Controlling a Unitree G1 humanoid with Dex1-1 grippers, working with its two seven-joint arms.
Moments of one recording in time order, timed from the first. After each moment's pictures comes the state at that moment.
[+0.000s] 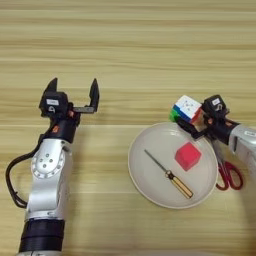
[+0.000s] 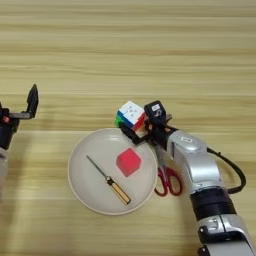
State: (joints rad) left arm -0.07 0.06 0.10 0.02 -0.15 -0.21 -0.16; right arm -0.32 -0.28 0.05 0.27 0.18 0.30 0.56
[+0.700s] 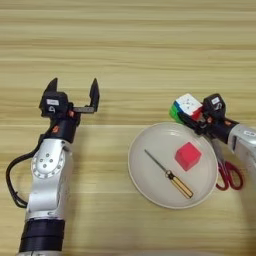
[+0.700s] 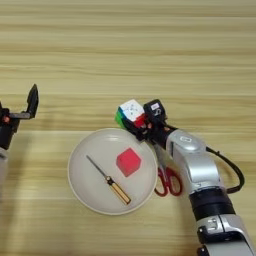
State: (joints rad) left arm -0.07 0.06 0.10 0.02 -0.15 -0.21 -0.16; right arm -0.32 -0.27 0.05 0.27 0.18 0.27 0.55
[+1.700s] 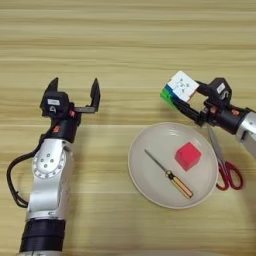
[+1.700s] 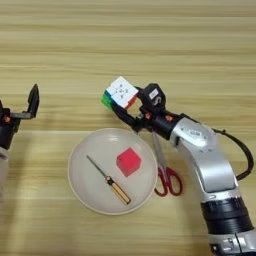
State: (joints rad) left arm -0.07 0.06 0.10 0.02 -0.14 -0.21 -0.16; right arm -0.21 -0.36 0.07 -0.20 0.24 0.31 0.66
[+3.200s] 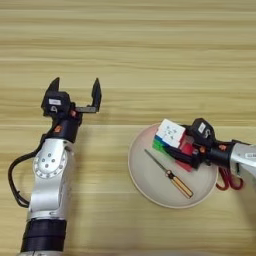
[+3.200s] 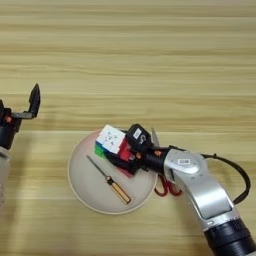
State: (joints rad) left arm -0.07 0.05 0.09 0.02 -0.14 -0.21 -0.15; right arm -0.10 -0.42 0.25 -0.14 0.17 0.32 0.72
